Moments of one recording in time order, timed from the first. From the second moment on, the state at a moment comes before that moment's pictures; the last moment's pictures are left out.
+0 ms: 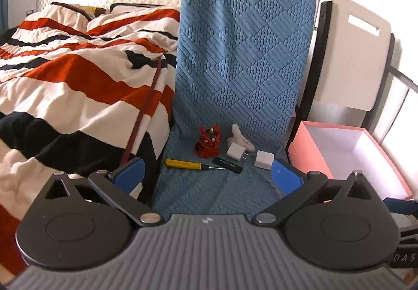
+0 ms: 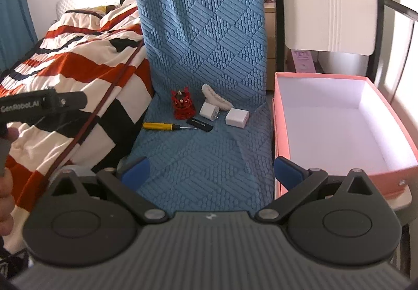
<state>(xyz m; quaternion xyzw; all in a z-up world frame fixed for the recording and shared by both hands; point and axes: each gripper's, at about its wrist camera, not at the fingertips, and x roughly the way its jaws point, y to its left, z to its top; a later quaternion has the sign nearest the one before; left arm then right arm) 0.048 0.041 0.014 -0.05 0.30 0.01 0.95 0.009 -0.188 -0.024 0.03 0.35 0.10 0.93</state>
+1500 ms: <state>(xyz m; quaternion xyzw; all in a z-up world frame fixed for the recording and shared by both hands) 0.283 0.024 -0.161 -0.05 0.36 -0.03 0.93 0.190 -0.167 -0.131 -0.01 0.33 0.15 0.93</state>
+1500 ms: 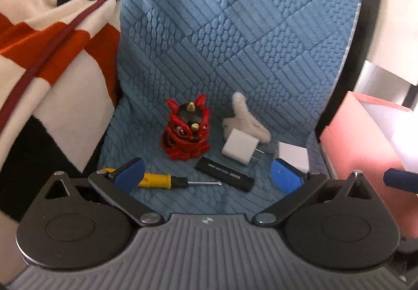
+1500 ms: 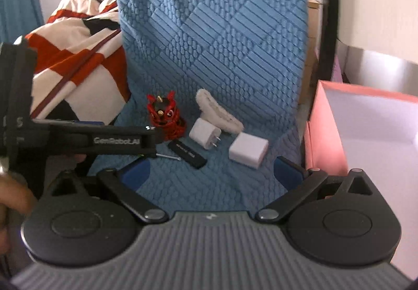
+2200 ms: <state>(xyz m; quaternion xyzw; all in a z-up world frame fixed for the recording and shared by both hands) 0.384 0.043 -0.199 -0.11 0.41 -0.04 0.91 0.290 -0.145 -0.171 -0.05 0.38 0.15 0.91</state>
